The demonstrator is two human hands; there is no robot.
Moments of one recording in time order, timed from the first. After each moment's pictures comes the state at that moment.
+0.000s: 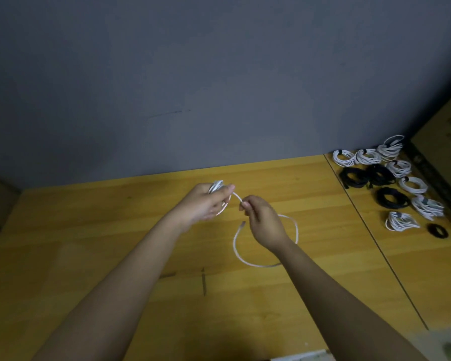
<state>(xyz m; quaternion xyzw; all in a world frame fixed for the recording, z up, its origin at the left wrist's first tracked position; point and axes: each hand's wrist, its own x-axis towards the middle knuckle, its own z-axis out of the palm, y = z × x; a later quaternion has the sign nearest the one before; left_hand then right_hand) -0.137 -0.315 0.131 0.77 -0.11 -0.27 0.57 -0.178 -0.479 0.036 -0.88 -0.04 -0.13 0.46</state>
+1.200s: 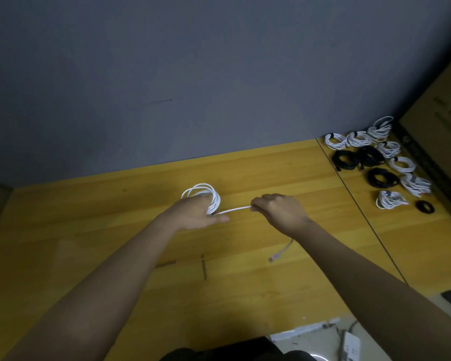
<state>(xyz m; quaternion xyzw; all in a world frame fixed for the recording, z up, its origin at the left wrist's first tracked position) -0.128 -0.288 0.068 0.93 -0.27 -0.24 0.10 -0.201 -0.520 0.054 -0.99 -0.14 0.01 0.06</state>
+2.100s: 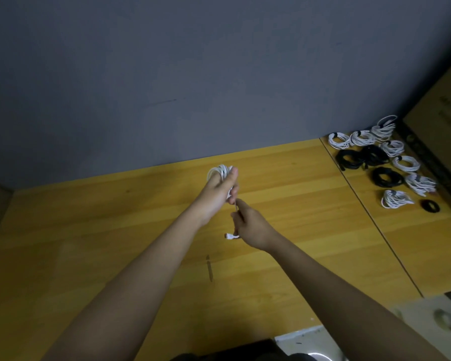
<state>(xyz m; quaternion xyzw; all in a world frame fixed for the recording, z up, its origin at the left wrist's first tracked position) -0.136 -0.331 0.096 0.74 -0.15 -0.21 0.62 -0.204 -0.441 0.045 -0.85 0.01 0.10 0.51</state>
